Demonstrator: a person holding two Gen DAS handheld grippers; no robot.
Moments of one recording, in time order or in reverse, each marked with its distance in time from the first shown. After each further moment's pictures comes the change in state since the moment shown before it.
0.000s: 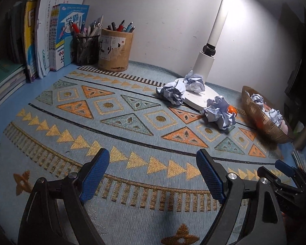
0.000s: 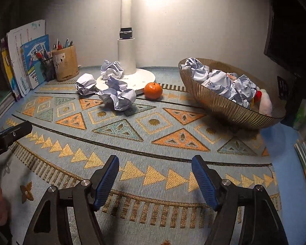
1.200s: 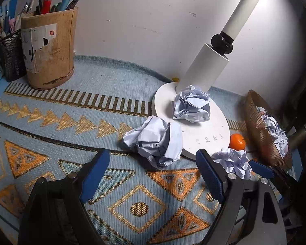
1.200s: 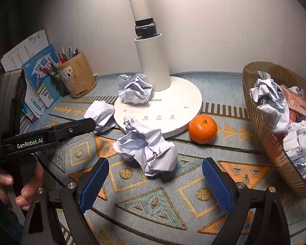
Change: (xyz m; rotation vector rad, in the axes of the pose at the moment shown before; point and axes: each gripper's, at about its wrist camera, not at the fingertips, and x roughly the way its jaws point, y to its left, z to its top) left arm 0.154 -0.021 0.111 0.063 0.234 -0.223; right arm 0.100 0.018 0.102 0.042 0.090 0.321
